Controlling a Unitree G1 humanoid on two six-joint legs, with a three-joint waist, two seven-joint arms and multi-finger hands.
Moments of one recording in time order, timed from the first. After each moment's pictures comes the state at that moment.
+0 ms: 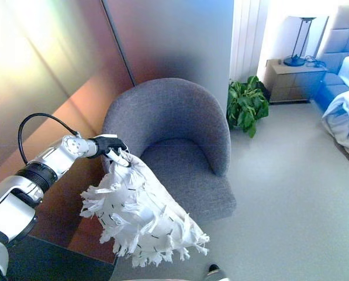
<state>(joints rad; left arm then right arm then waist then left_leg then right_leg) -0.92 0.78 -0.80 0.79 -0.08 0.18 -0.51 -0.01 -0.39 0.03 1.36 0.35 0.41 0.22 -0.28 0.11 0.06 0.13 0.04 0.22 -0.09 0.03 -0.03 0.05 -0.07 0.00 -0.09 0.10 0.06</state>
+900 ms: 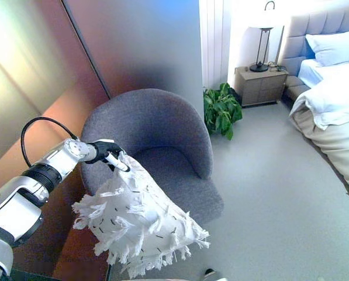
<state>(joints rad) -0.92 0.73 -0.78 0.86 -0.10 0.26 -0.52 0.08 -0.37 0.00 1.37 0.38 0.43 0.22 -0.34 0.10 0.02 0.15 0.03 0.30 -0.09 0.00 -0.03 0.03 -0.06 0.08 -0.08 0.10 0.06</state>
